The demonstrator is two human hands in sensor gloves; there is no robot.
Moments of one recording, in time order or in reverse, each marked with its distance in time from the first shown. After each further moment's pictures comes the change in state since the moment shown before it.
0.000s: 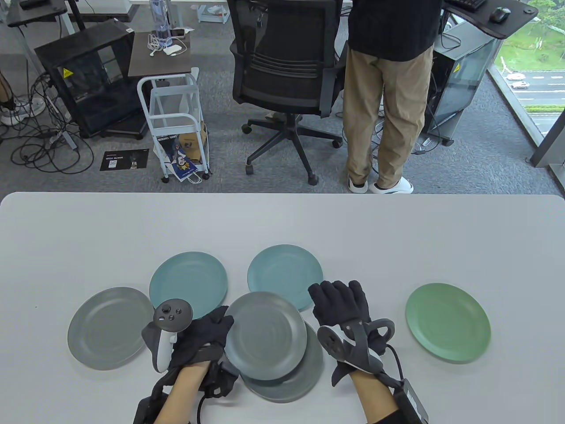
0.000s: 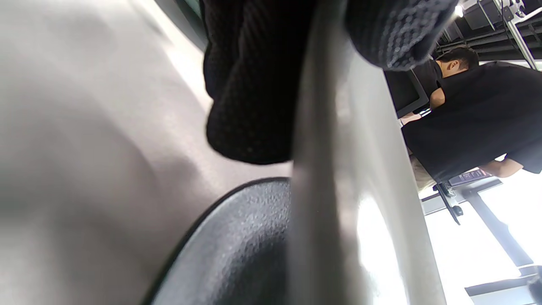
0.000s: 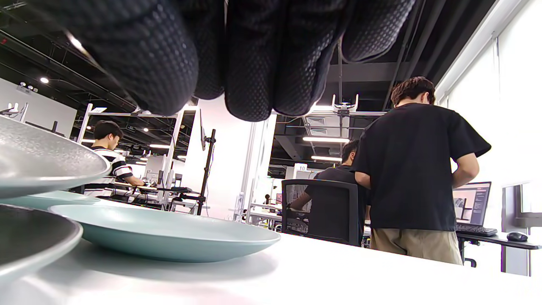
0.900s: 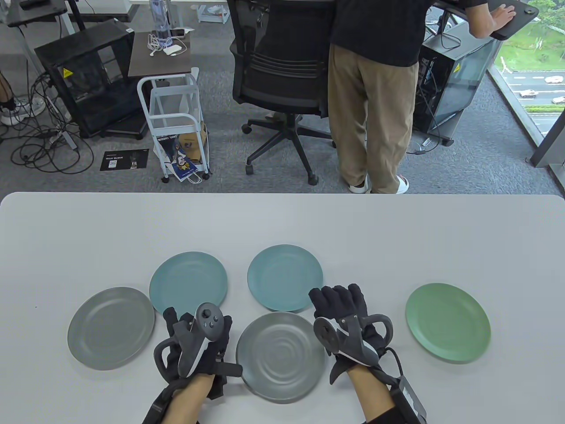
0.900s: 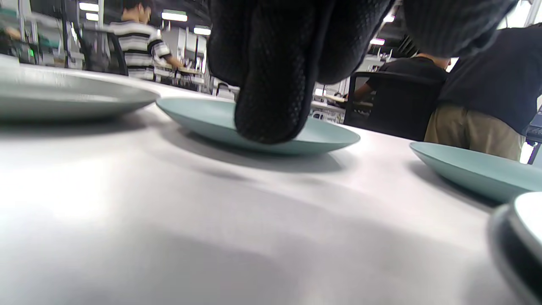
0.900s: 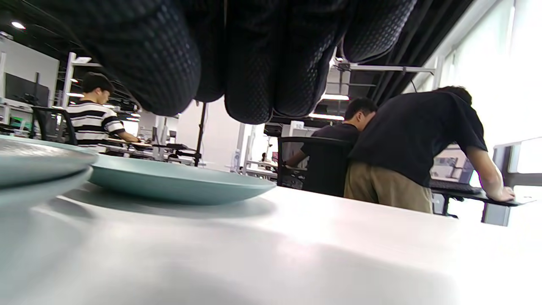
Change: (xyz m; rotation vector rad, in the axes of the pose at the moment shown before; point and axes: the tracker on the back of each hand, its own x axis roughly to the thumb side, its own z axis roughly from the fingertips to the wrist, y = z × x) left_hand 0.032 -0.010 0.024 0.439 -0.022 -0.706; right_hand -0.001 0.012 -0.010 0.196 0.038 0.026
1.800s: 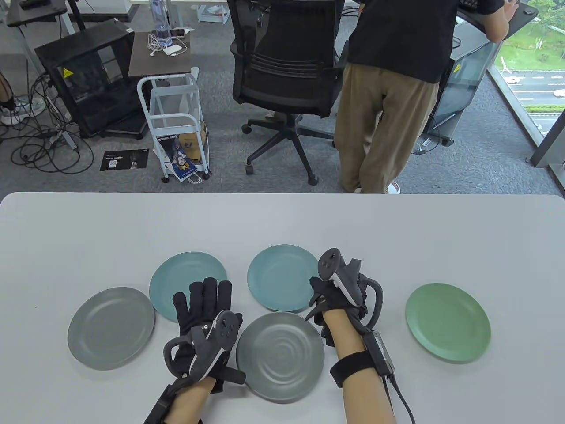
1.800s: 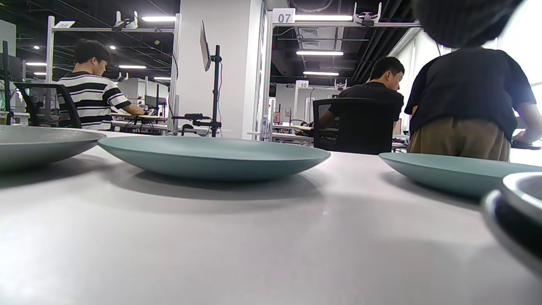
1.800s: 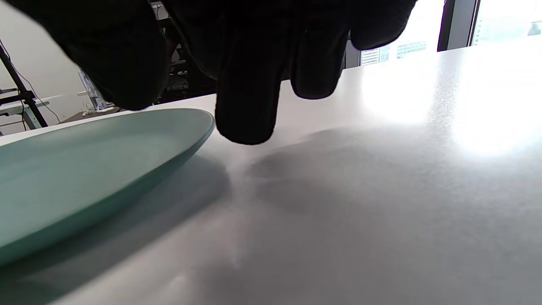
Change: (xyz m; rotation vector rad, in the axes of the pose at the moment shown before) left_hand 0.015 -0.007 0.005 0.118 -0.146 -0.067; right_hand -0.019 0.032 -0.088 0.454 0.543 -0.209
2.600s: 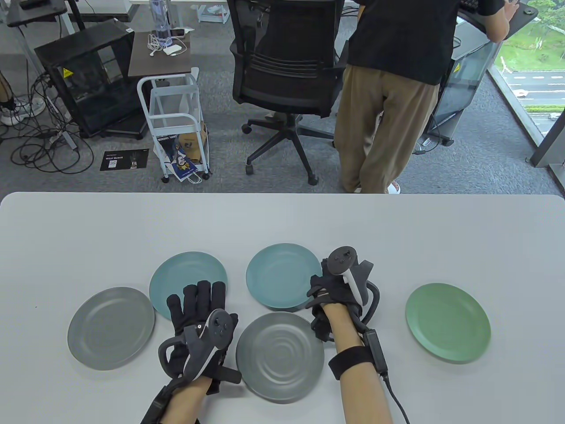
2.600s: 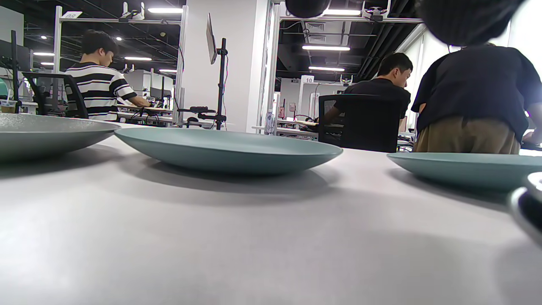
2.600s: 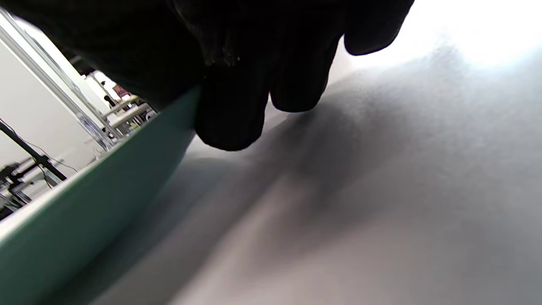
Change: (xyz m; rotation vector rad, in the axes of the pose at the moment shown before) left_hand -0.009 -0.002 -0.003 -0.019 0.020 0.016; right_hand -0.018 0.017 -0.015 0.062 0.025 -0.370
